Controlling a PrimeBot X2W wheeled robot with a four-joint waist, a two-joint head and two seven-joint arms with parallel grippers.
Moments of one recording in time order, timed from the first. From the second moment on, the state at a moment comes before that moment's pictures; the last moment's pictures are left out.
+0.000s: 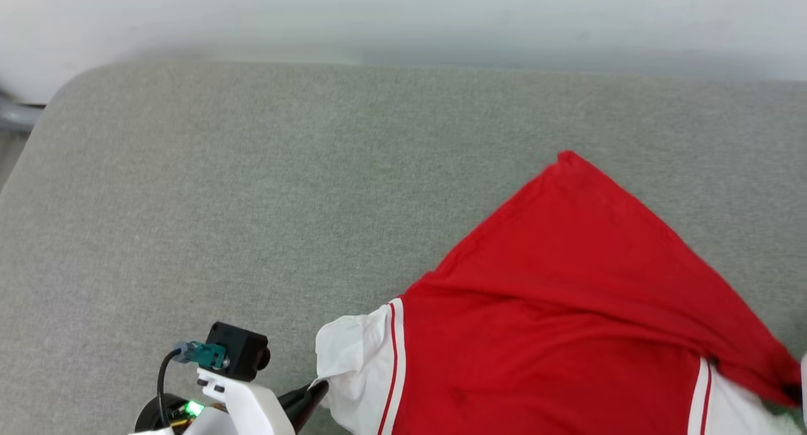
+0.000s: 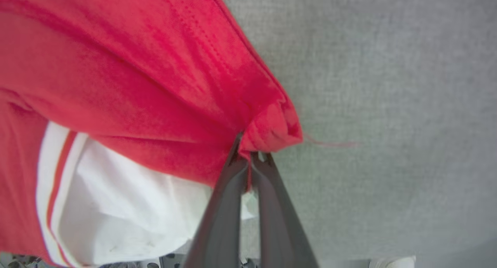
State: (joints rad) left arm 0.02 0.53 -0.42 -0.33 -0.75 0.07 0.60; right arm -0.18 -0.52 -0.10 0.31 0.51 0.13 0.97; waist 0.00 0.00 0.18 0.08
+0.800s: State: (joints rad) left arm 0.04 0.52 -0.43 -0.30 -0.73 0.09 0.56; right arm 0.06 -0.48 -0.17 0.16 0.54 0.13 1.00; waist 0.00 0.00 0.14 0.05
